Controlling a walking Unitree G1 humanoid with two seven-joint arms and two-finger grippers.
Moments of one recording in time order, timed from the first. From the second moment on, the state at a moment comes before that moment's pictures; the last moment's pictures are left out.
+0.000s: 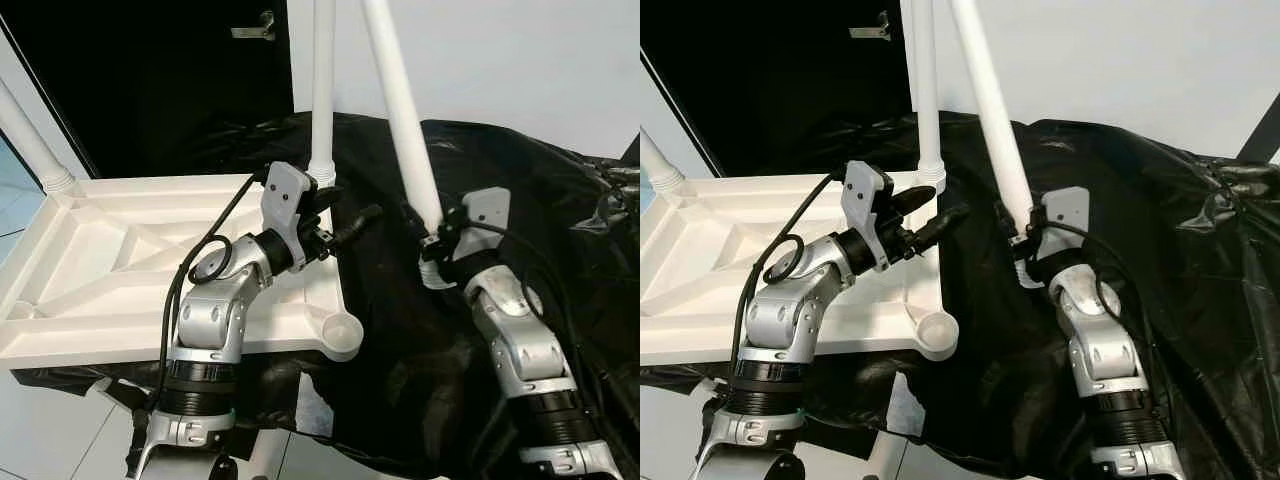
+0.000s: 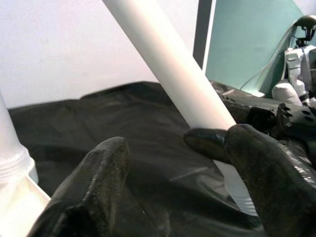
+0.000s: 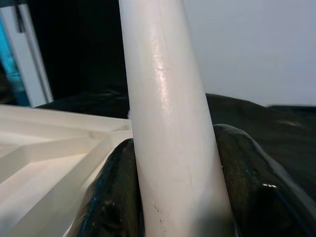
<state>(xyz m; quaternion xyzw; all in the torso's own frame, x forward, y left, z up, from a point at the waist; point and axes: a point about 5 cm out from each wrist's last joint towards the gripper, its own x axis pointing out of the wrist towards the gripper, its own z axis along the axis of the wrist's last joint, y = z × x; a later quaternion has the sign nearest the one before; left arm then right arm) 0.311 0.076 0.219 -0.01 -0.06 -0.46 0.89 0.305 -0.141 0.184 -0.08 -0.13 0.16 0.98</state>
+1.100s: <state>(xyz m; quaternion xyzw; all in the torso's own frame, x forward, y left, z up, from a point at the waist) 0.355 0.079 0.255 -0.20 0.04 -0.48 0.86 0.282 -0.103 0.164 -0.11 -0.18 0.24 0.95</state>
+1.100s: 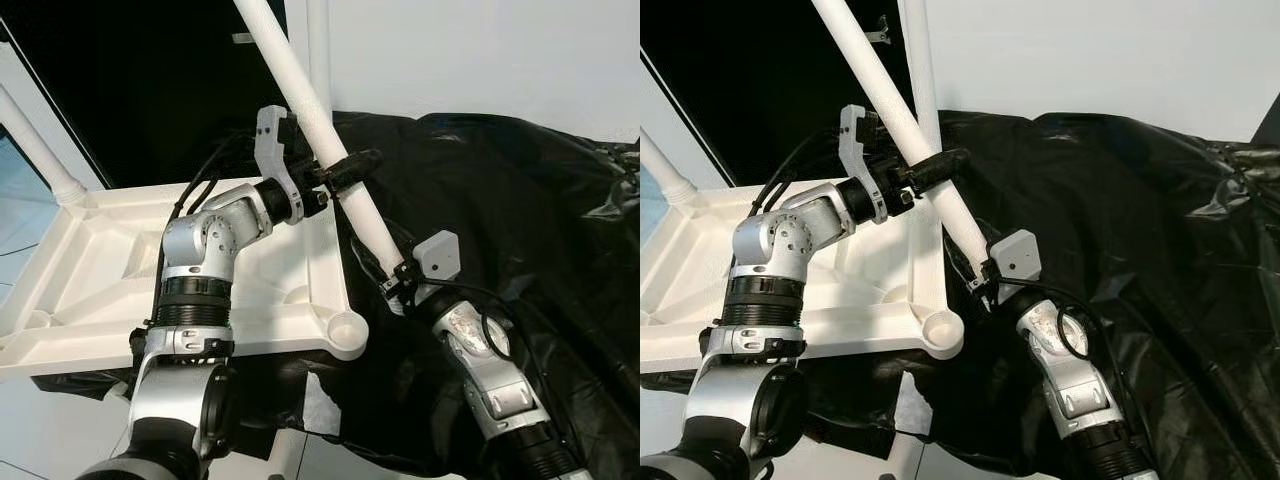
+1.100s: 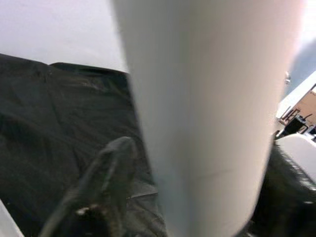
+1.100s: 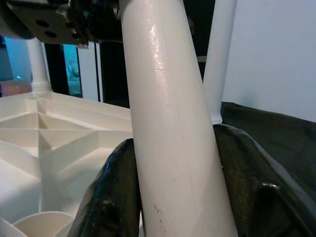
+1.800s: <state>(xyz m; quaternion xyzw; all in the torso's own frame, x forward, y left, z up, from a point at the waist) 0.317 0.053 0.288 -0.11 -0.07 -0.48 0.87 0.289 -0.101 0.178 -0.08 -0.16 0.23 0.96</state>
